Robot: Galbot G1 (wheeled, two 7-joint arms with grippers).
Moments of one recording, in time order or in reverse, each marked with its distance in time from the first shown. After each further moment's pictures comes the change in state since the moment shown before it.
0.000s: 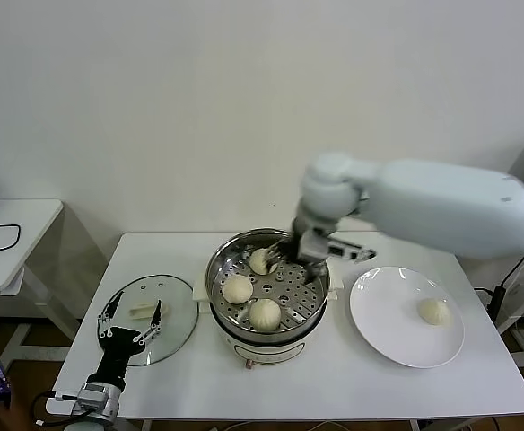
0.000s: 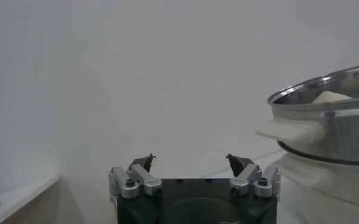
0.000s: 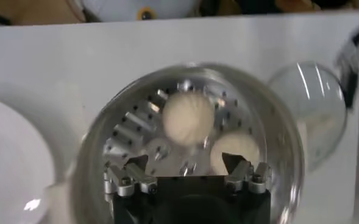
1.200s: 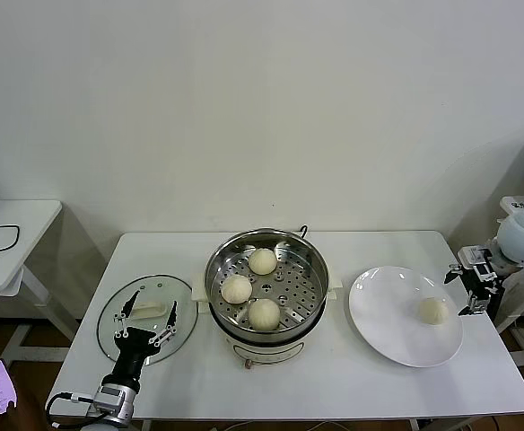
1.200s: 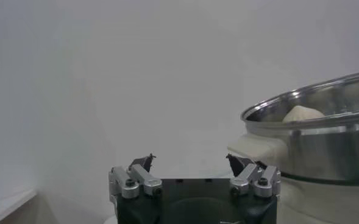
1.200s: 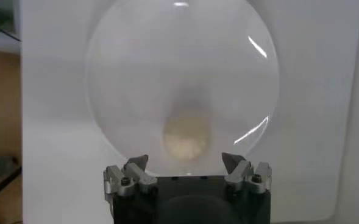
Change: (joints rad) left arm 0.013 -0.010 0.064 -0.022 0.038 -0.009 -0.020; right arm -0.850 -0.332 0.802 -0.471 -0.326 -0.272 -0.015
